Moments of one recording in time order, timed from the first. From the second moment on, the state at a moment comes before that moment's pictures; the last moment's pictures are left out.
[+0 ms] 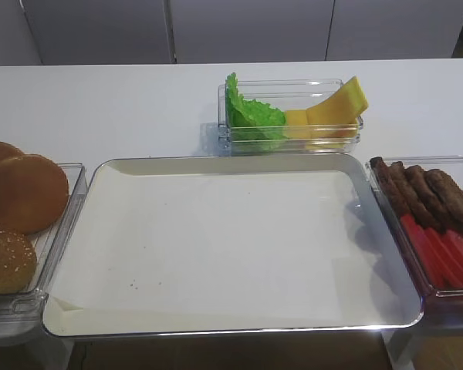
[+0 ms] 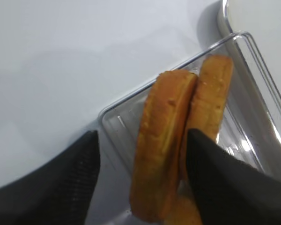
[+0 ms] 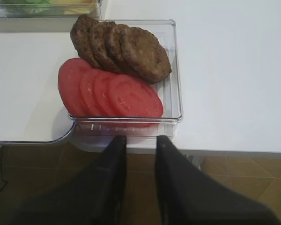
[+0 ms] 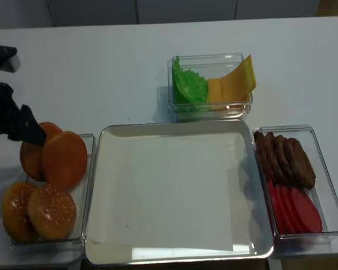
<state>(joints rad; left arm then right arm) 0.30 1.69 -1.30 -0.42 1.21 0.82 0.08 -0.02 -0.48 0.08 1.14 0.00</state>
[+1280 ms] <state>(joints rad) 0.30 1.60 -1.30 -0.49 1.22 0.88 0.08 -0.02 -0.48 0.08 1.14 0.00</state>
